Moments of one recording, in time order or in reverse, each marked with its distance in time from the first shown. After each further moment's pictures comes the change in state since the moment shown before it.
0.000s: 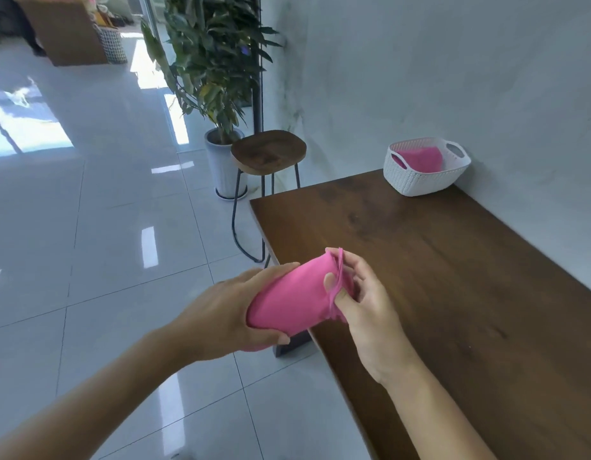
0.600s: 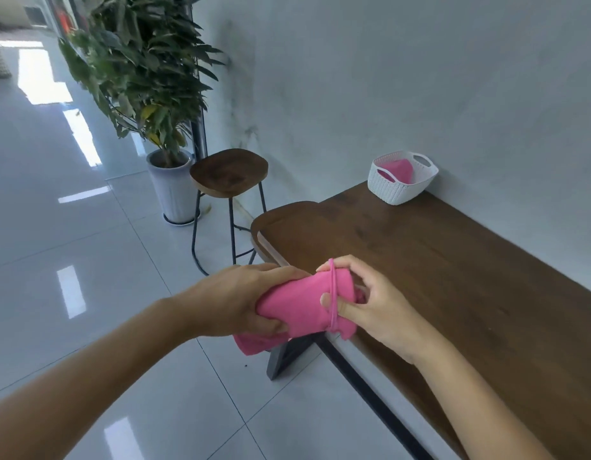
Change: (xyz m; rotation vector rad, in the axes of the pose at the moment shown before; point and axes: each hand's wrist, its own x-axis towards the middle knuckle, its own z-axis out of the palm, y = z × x) left_hand 0.031 -0.117 -0.119 0.095 -0.222 0.414; right_hand 0.044 -0.052 0.107 -0.287 -0.035 0.034
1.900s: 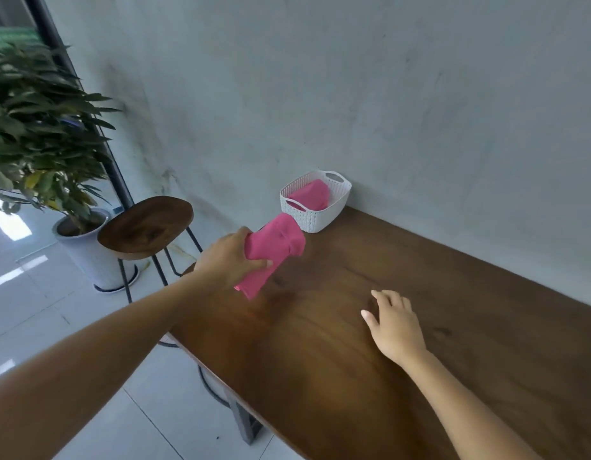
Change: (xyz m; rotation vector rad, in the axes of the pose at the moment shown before) left_hand 0.308 -0.042 0.013 0.064 0.198 -0.360; right_hand 0.043 0.236 -0.205 -0.941 0.508 0.511
